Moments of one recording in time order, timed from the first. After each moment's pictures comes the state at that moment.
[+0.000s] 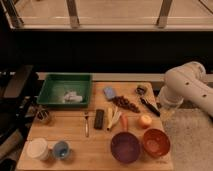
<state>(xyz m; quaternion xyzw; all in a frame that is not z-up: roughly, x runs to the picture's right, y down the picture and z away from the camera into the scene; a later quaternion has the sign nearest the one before) 0.286 0.106 0.684 -0.28 0.02 0.02 0.96</state>
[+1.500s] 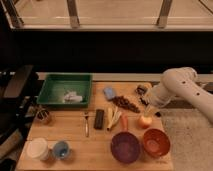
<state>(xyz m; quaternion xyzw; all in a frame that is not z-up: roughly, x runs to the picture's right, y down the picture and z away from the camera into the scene) 0.223 0.095 0.741 -0.26 -0.10 0.11 0.95</state>
